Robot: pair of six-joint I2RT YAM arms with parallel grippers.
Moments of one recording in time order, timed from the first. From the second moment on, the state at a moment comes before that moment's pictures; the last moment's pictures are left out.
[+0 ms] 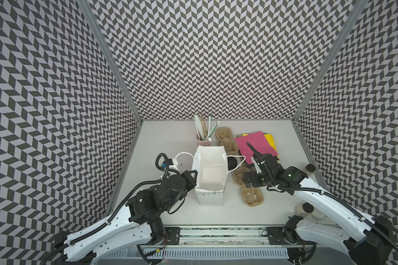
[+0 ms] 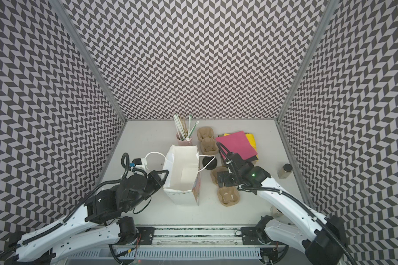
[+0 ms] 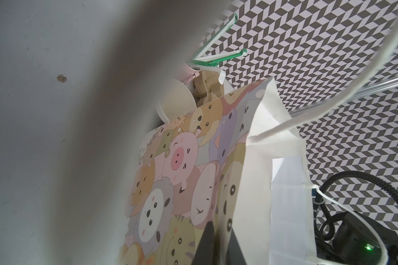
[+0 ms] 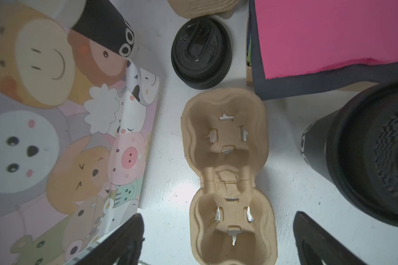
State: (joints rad) left arm -1.07 0.68 0.80 -0.60 -0.49 -1.32; right arm 0.67 1.11 0.88 -0.83 0.04 0.48
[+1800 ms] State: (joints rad) left arm -1.10 0.65 0.79 -0.61 -0.57 -1.38; right arm 0.75 1.53 0.96 -0.84 0.17 0.45
